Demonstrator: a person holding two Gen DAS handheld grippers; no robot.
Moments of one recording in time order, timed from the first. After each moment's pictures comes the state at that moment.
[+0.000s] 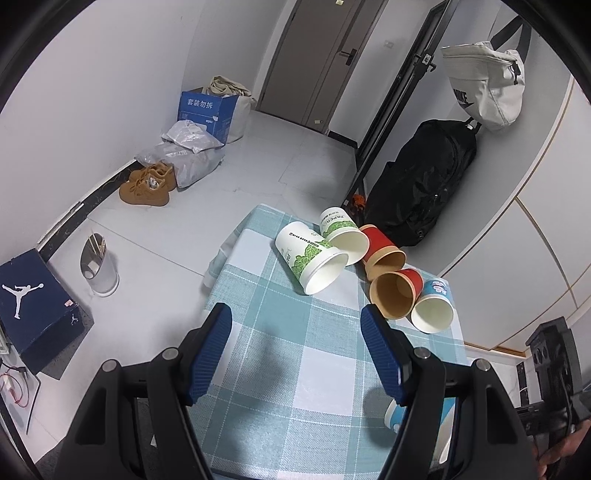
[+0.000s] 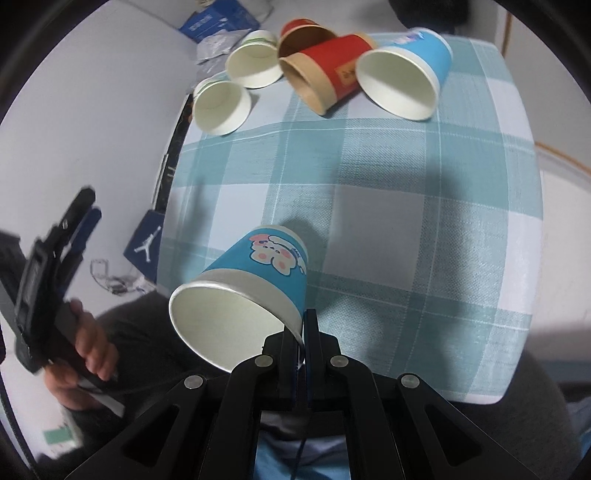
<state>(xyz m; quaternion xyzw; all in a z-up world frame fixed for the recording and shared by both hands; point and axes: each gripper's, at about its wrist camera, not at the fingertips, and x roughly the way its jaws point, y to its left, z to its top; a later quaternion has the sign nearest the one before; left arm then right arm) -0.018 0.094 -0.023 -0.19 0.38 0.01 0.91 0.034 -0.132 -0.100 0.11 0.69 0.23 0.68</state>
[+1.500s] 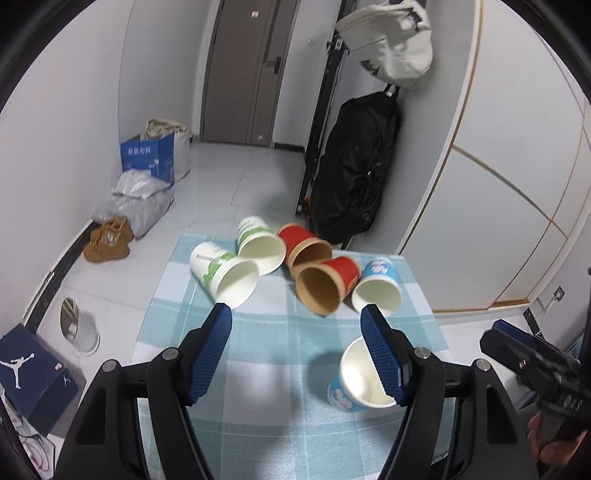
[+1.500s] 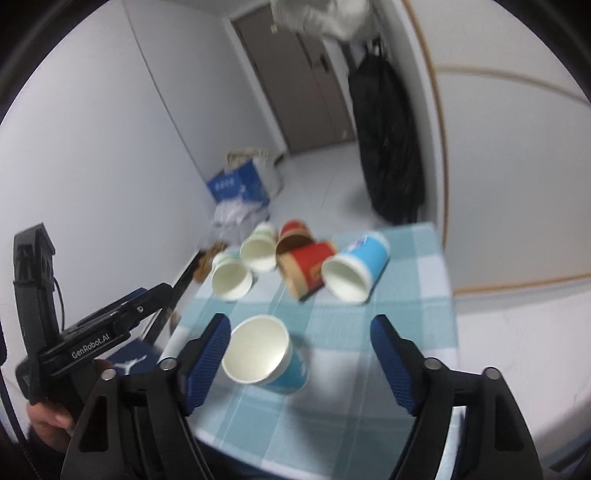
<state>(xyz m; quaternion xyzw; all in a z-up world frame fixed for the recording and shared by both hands) -0.024 0.005 0.001 -0.08 0.33 -0.06 0.94 -0.026 -0.181 -0.024 0.10 0.34 0.19 0.92</state>
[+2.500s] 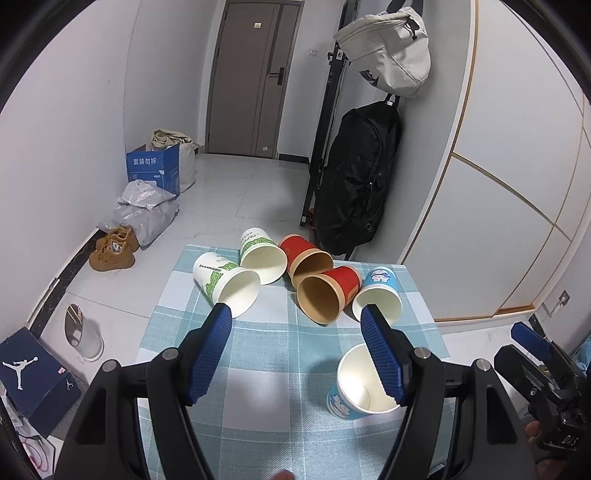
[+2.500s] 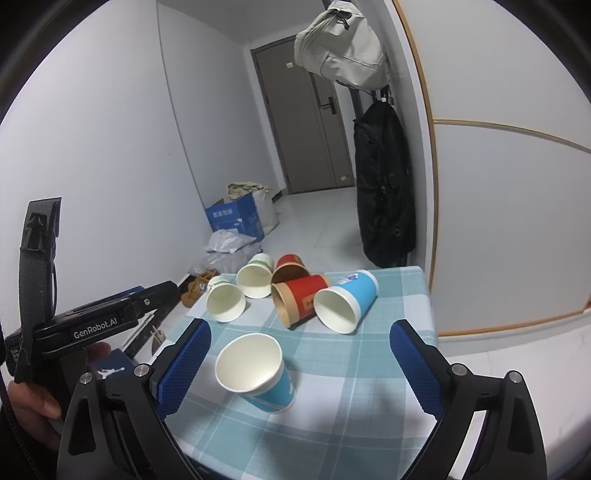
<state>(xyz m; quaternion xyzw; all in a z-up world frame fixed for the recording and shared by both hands) -0.026 -0.002 0.000 -0.08 0.32 -0.04 0.94 -0.048 -0.181 -0.020 0.07 0.26 0.17 0.95</state>
